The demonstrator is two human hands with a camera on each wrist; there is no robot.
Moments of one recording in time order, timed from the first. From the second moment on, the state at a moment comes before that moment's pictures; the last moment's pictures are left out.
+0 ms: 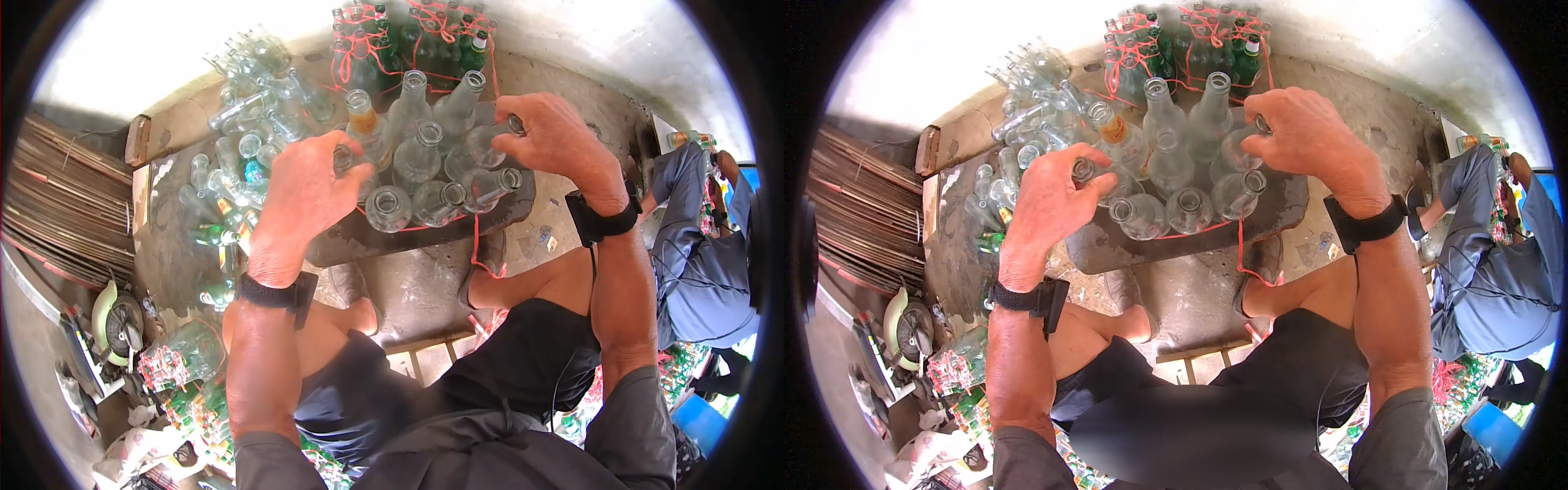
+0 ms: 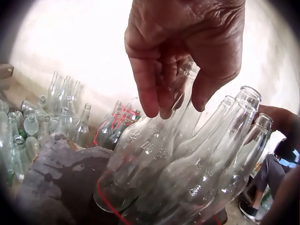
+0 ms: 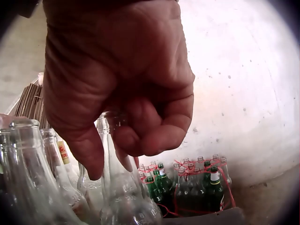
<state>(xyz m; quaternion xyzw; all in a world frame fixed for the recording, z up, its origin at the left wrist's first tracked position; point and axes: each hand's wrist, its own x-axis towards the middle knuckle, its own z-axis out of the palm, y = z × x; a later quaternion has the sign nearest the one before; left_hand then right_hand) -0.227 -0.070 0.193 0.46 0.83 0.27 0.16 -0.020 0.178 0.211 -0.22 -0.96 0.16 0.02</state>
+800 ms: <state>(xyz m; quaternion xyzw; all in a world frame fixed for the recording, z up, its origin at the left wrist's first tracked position) -0.229 -0.077 0.194 0.43 0.84 0.27 0.17 -0.020 0.180 0.215 -0.24 -0.96 0.14 -0.02</state>
